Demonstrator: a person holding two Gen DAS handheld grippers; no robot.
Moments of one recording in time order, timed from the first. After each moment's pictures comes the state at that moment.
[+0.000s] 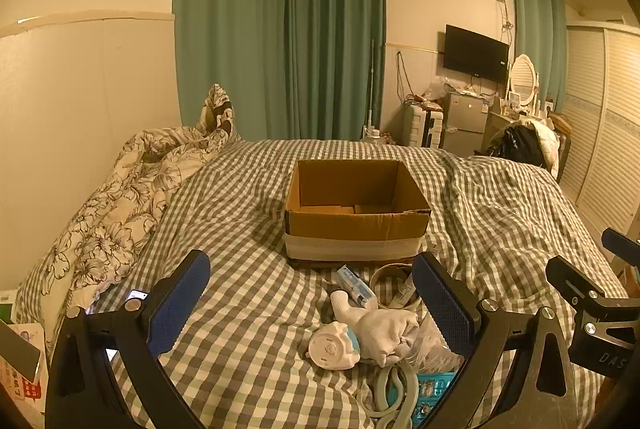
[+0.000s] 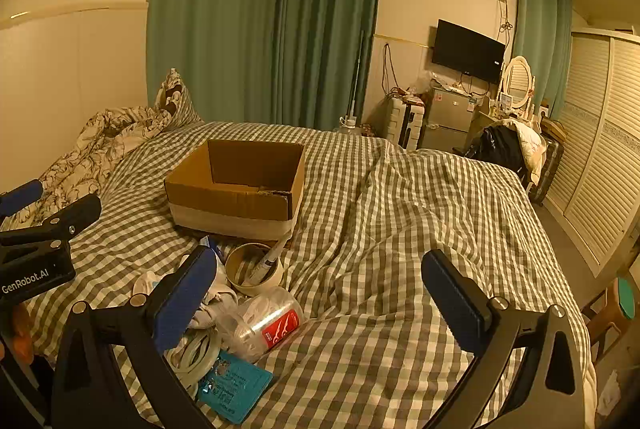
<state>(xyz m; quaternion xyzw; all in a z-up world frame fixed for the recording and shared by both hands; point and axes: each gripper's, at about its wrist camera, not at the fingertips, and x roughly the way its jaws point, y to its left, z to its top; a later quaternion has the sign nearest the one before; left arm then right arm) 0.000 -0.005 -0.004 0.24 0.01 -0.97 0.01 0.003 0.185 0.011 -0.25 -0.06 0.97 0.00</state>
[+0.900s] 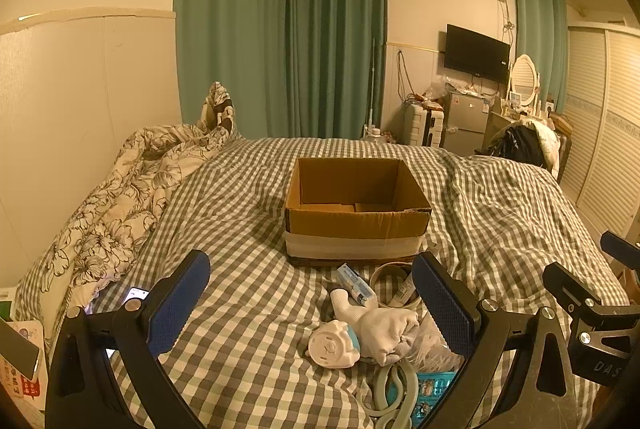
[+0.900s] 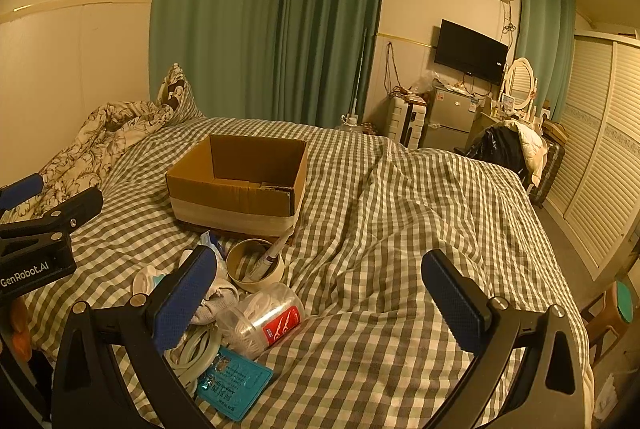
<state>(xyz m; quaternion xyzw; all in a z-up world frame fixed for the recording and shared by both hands) 0.000 -0.007 -0.005 0.24 0.01 -0.97 0.01 0.002 0.182 0.004 -0.26 -0.06 0.96 0.00</state>
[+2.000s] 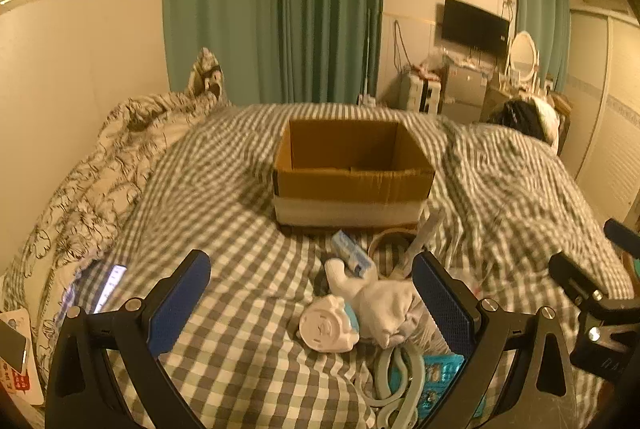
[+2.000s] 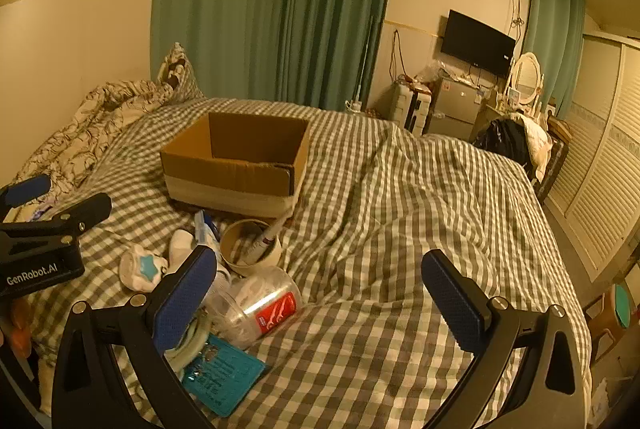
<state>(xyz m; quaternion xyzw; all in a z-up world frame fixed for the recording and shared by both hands) -0.024 -0.002 -0.042 0.30 0.01 -0.95 0.00 -0.013 0.185 -0.019 -0.29 -0.08 0.96 -0.01</state>
